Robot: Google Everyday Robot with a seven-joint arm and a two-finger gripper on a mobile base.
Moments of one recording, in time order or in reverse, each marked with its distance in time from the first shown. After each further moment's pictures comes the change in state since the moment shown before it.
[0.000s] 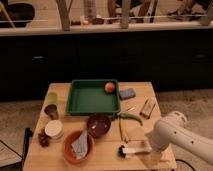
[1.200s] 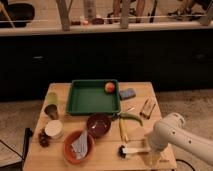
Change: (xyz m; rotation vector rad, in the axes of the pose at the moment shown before) arm 0.001 -0.004 0.021 -0.011 -0.020 0.020
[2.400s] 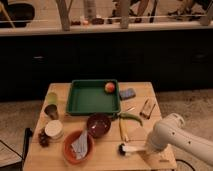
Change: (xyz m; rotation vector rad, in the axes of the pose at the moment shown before) arm 0.000 -0.001 -0.001 0.011 0.002 0.042
